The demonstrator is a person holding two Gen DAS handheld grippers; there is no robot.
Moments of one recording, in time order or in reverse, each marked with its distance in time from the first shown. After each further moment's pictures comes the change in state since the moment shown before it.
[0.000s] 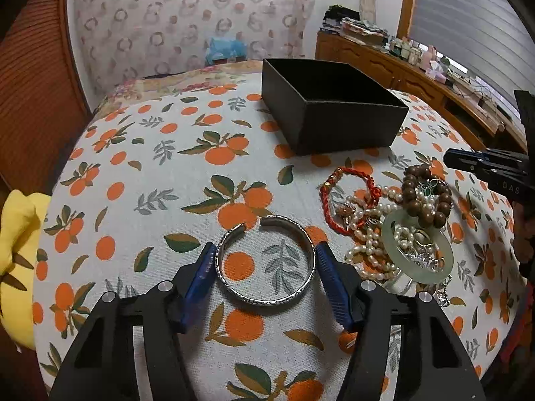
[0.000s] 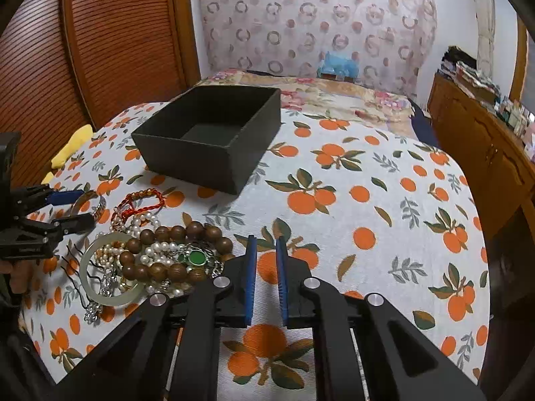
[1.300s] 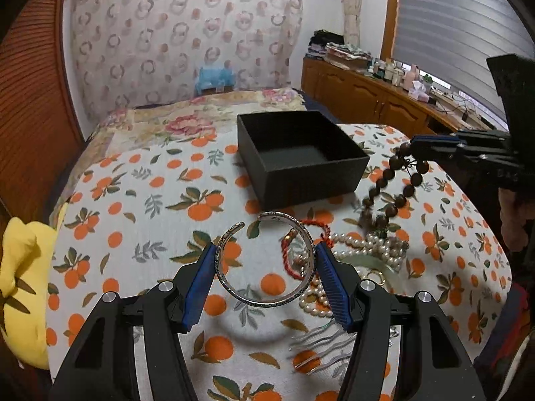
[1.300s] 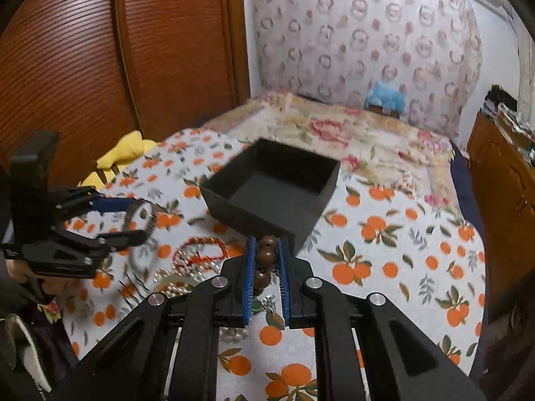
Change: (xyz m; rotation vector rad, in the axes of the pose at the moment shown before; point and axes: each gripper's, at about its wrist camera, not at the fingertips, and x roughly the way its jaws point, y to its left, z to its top) left arm -0.037 -0.024 0.025 0.033 -0.126 -0.039; right arm -0.044 0.034 0.061 -0.172 -0.083 0.149
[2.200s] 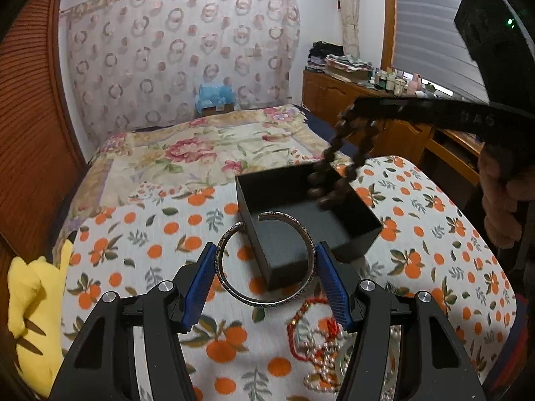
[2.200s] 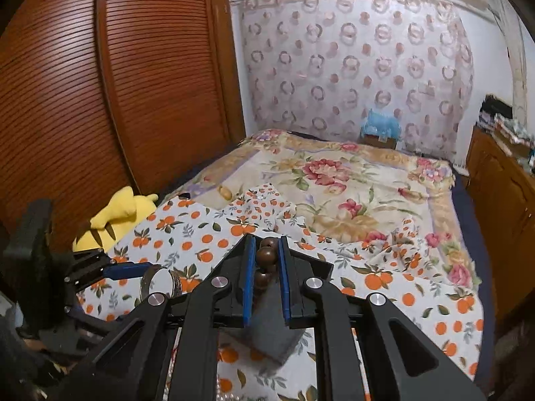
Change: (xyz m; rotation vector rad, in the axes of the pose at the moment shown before) left arm 0.024 -0.001 0.073 0.033 -0.054 0.026; right arm 0.036 -0.027 0.093 0.079 -0.119 0.004
